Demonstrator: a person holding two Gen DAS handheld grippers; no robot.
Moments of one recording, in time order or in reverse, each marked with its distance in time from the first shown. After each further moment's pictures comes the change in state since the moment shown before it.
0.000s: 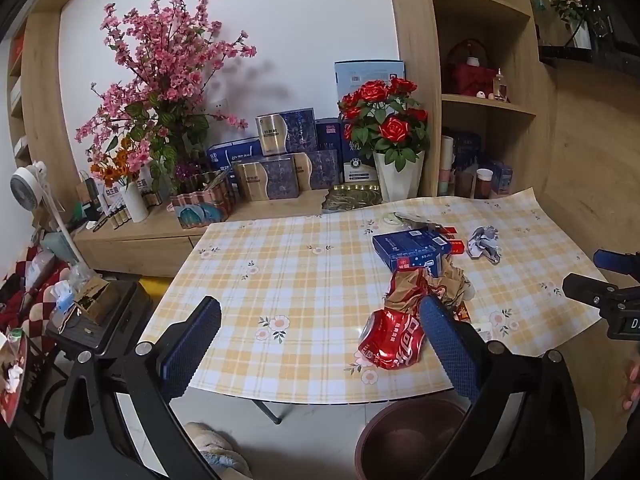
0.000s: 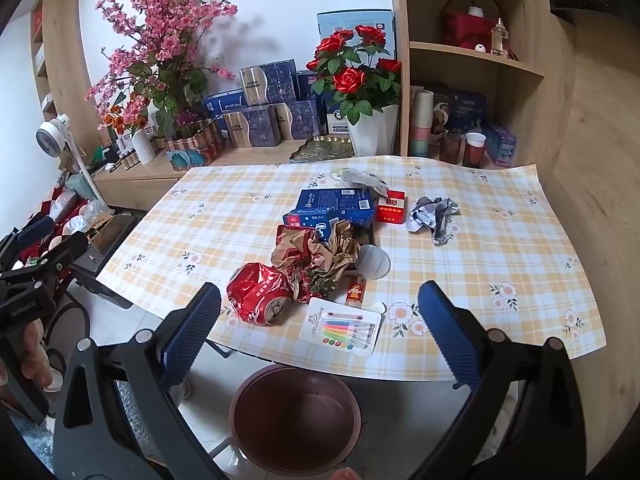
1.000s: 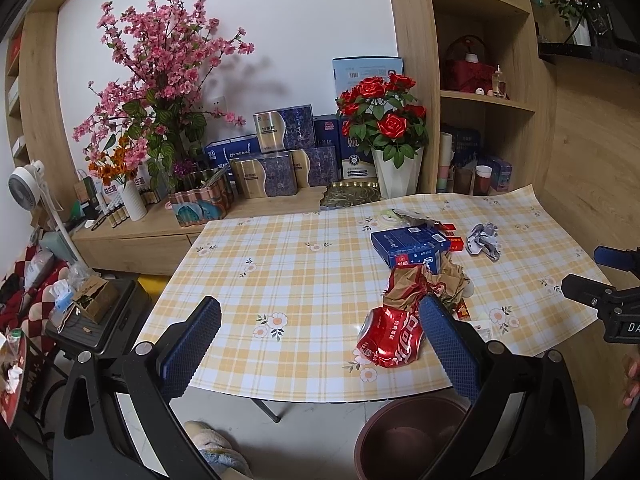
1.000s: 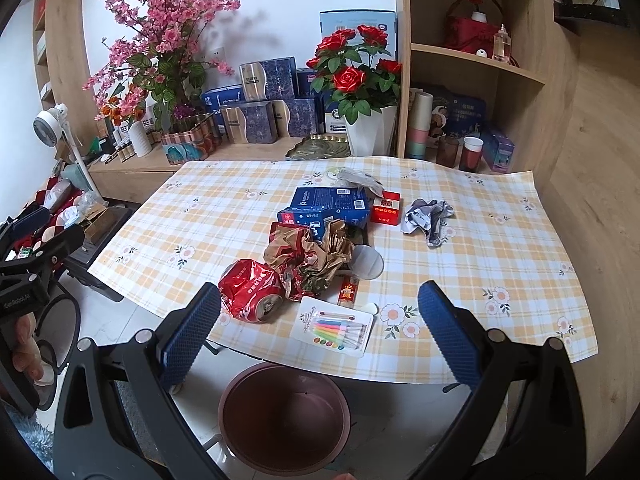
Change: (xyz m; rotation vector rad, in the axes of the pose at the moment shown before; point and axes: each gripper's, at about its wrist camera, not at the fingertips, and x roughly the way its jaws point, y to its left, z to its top) left arm 0.002 -0.002 -0.002 0.002 0.005 -0.003; right arm 0.000 0.005 0.001 -0.032 0.004 -0.020
